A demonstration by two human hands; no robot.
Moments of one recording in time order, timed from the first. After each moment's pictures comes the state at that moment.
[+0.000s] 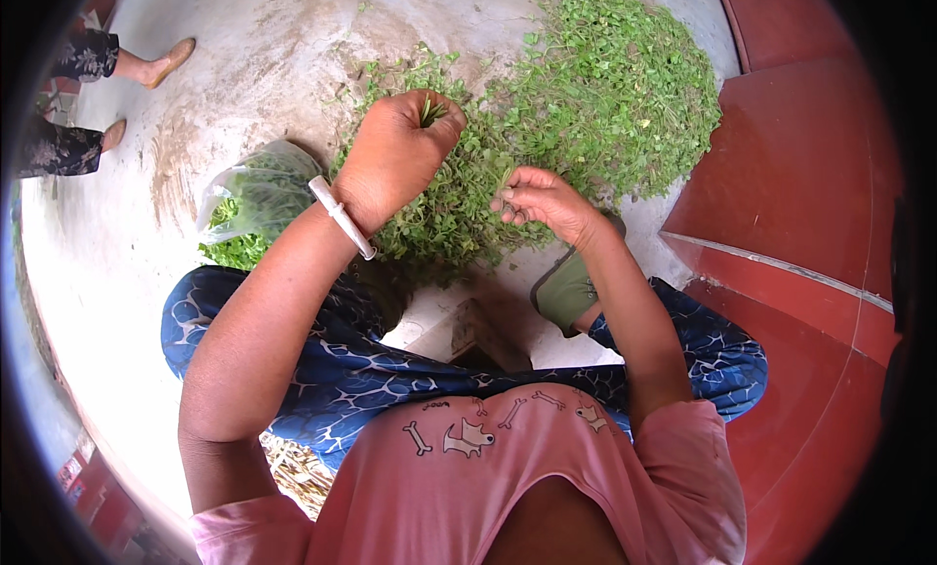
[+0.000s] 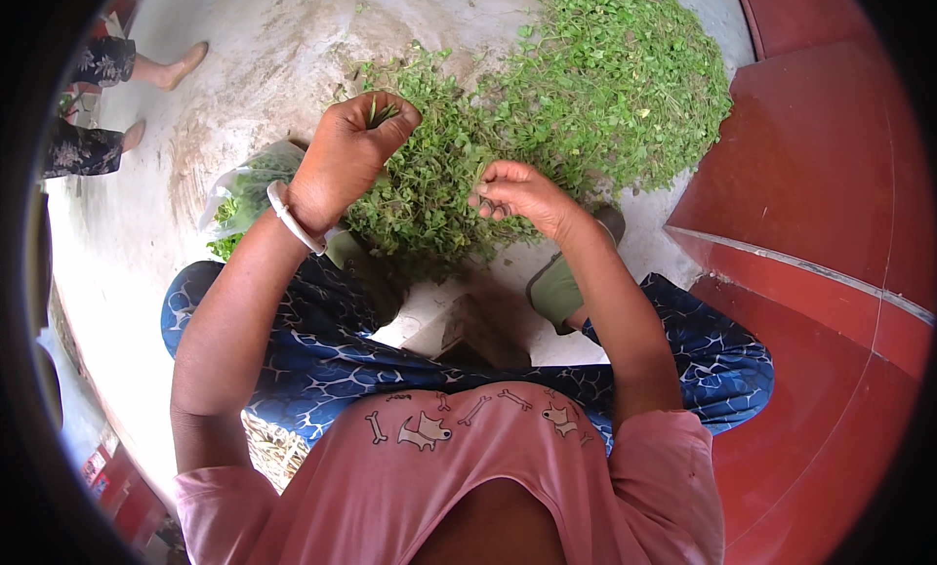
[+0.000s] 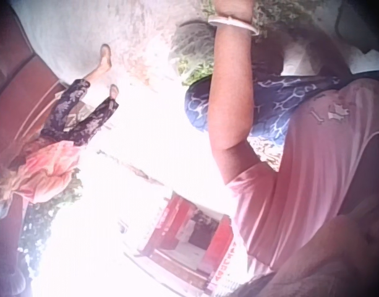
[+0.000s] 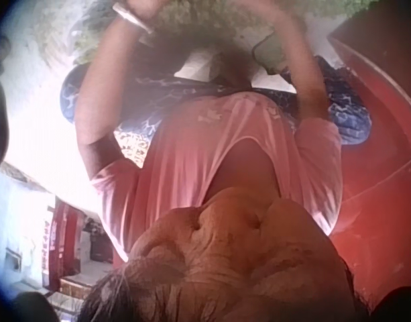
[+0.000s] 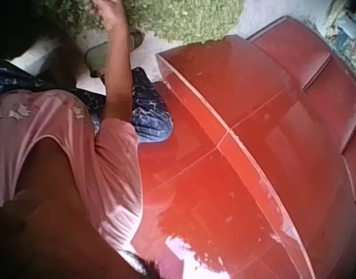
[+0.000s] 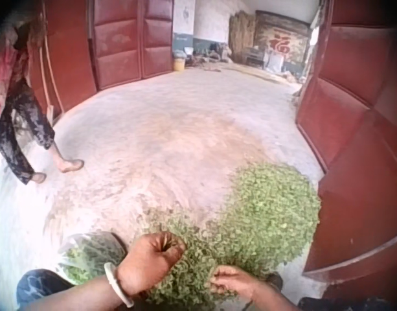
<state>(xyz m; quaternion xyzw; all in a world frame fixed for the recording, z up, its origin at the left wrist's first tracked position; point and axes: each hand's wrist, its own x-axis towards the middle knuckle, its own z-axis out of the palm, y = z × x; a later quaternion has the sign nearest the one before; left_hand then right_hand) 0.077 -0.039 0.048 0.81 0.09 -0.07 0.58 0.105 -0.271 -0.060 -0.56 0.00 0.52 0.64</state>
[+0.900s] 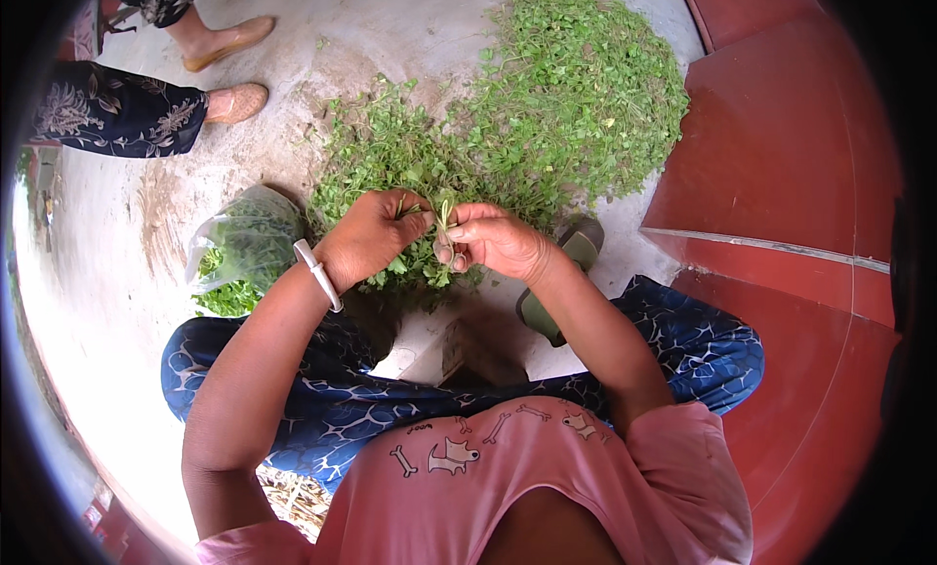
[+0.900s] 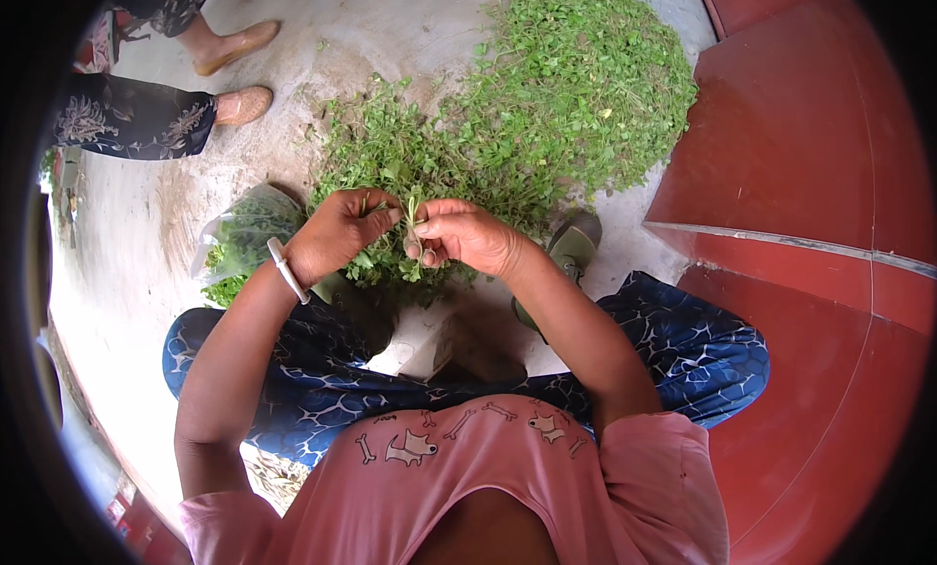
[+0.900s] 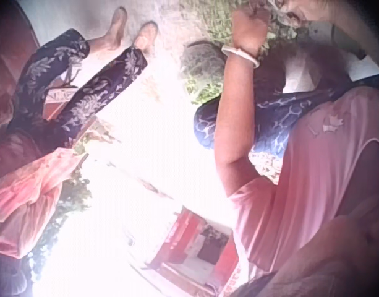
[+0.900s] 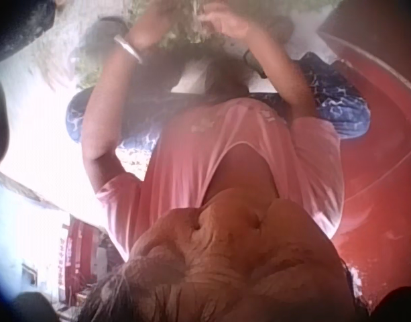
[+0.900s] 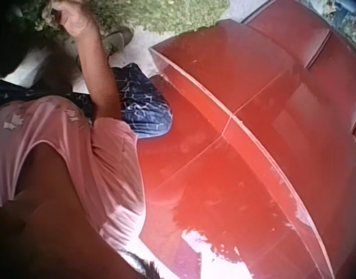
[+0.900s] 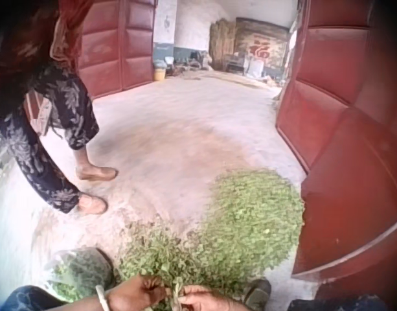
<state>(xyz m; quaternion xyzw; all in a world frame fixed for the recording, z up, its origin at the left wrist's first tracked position) 0.057 -0.042 0.026 0.79 0.02 -0.29 0.54 0.080 -0.247 -0.040 -0.35 -0.01 0.55 0.75</state>
